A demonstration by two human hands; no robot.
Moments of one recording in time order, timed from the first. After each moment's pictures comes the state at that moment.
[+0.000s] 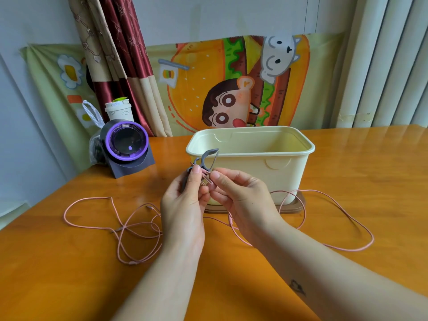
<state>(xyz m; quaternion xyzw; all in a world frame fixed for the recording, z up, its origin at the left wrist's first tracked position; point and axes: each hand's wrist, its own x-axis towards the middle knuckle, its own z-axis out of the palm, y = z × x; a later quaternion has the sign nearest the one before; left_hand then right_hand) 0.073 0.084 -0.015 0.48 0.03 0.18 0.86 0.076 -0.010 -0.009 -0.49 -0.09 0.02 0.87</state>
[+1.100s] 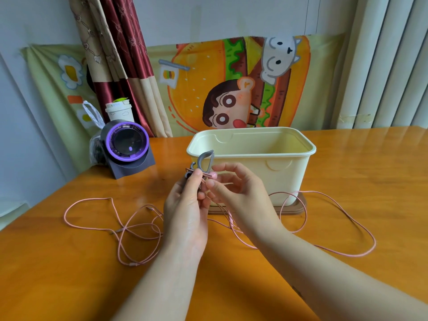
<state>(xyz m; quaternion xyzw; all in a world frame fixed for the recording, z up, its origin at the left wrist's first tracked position) 0.073 0.084 -0.012 0.43 0.07 0.14 0.89 0.074 -0.011 -0.009 -0.65 -0.17 -0.08 0.74</state>
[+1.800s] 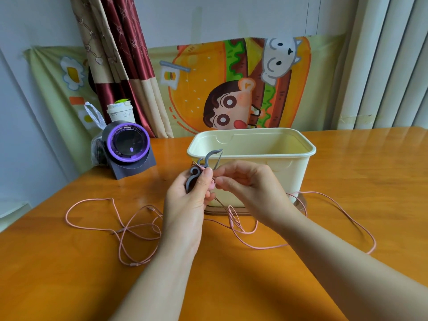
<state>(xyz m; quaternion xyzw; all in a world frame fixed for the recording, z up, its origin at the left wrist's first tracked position) 0.071 0.091 -0.013 0.57 -0.04 0.17 0.80 0.088 -0.036 0.001 -0.74 -0.29 -0.13 0.59</state>
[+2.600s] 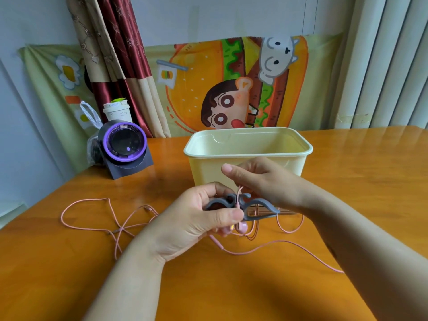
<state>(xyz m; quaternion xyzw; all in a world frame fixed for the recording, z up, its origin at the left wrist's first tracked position) 0.052 0.112 0.007 0.66 -0.21 -0.17 0.70 0.088 -0.062 0.031 -0.84 -0.29 0.00 0.46</state>
